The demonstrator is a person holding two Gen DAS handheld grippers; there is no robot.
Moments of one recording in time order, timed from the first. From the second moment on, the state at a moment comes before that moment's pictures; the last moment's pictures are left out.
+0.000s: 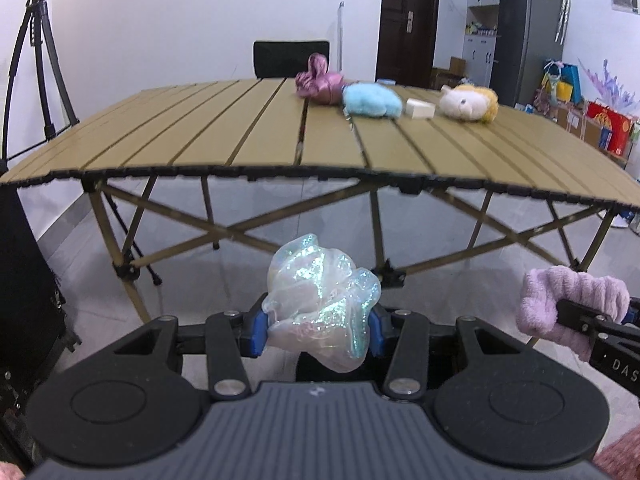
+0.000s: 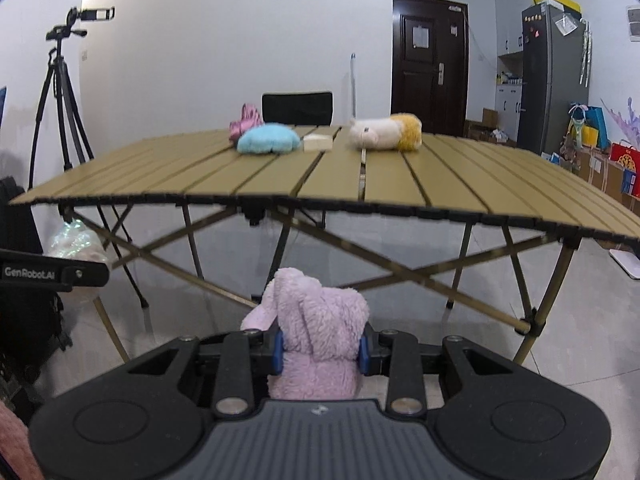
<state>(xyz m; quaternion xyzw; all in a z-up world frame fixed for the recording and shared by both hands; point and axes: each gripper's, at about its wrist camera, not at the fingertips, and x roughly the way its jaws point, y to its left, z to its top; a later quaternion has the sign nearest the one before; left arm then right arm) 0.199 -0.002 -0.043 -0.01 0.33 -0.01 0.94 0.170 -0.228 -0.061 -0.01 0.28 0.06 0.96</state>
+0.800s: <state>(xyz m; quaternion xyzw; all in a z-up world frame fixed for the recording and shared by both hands) 0.216 0.043 -0.126 0.01 0.45 0.02 0.89 0.194 -0.240 -0.136 0.00 0.38 0.02 0.92</state>
